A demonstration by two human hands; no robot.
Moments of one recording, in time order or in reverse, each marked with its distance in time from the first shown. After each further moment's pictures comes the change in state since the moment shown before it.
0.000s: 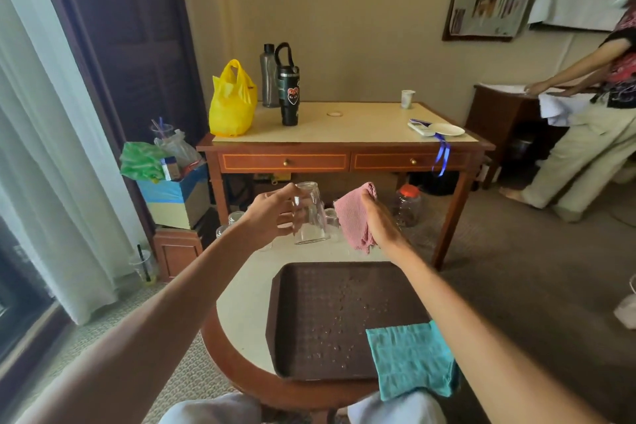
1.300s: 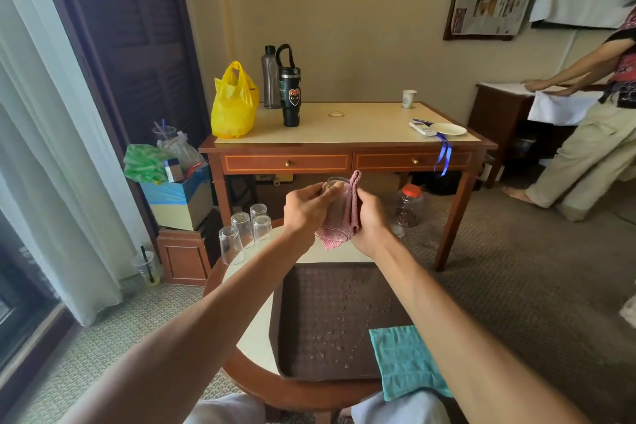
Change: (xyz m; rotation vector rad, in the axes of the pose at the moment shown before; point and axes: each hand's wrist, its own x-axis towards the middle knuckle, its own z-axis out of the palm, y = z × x) left_hand 0.013 -0.013 0.068 0.043 0.268 0.250; right_hand 0.030 0.000 0.030 0.841 -0.019 0.230
